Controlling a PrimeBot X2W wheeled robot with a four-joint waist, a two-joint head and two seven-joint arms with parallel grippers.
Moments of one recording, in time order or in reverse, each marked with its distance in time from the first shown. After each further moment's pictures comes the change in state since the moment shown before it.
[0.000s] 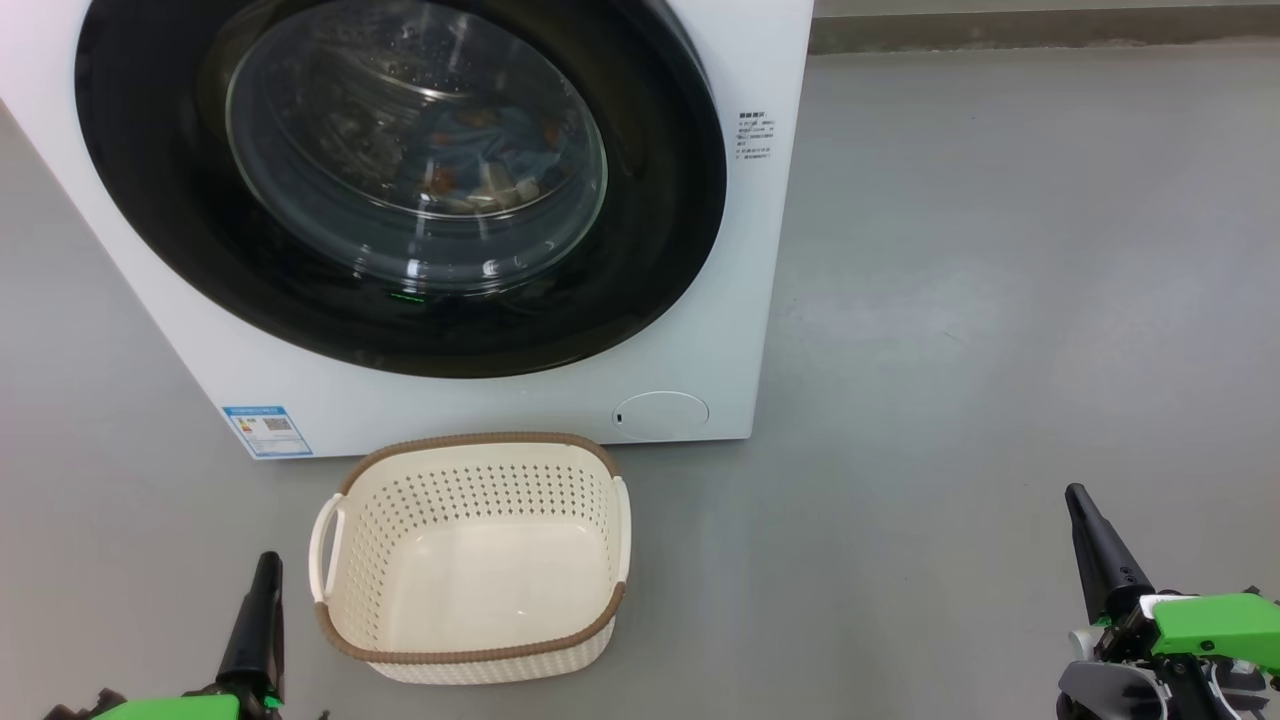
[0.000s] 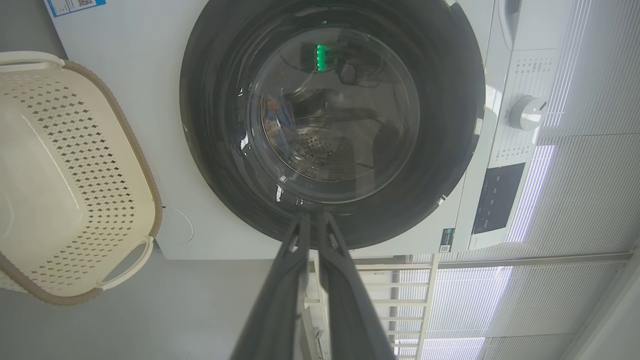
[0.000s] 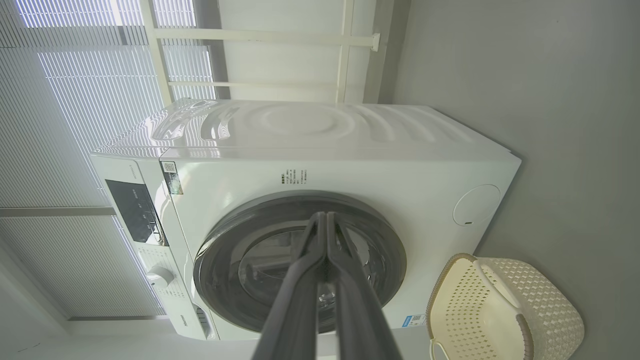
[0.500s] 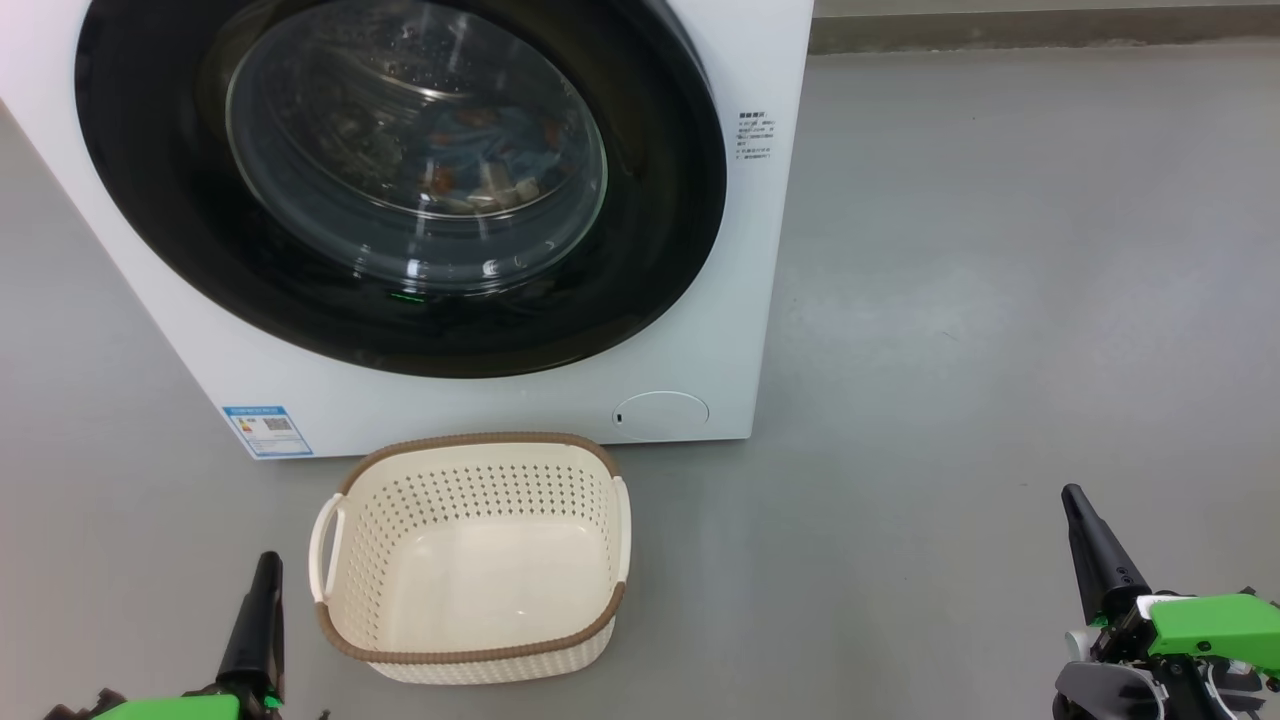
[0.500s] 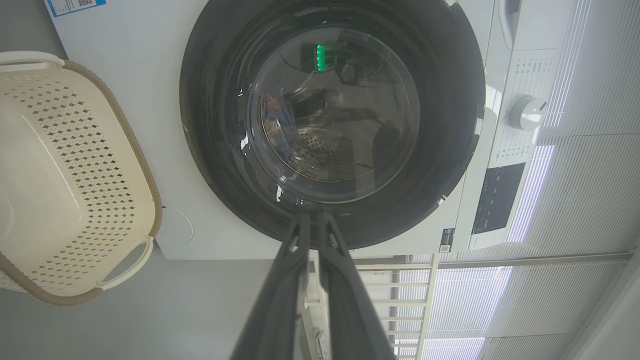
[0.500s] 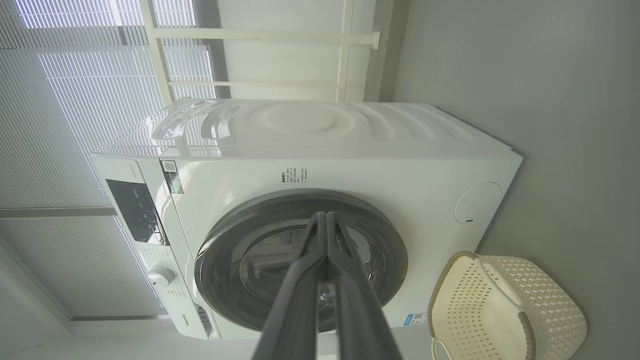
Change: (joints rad) left arm 0.000 0.000 0.000 0.000 0.000 0.000 0.000; right arm 0.000 0.007 -0.001 0.000 0.000 0.000 0.004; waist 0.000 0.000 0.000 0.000
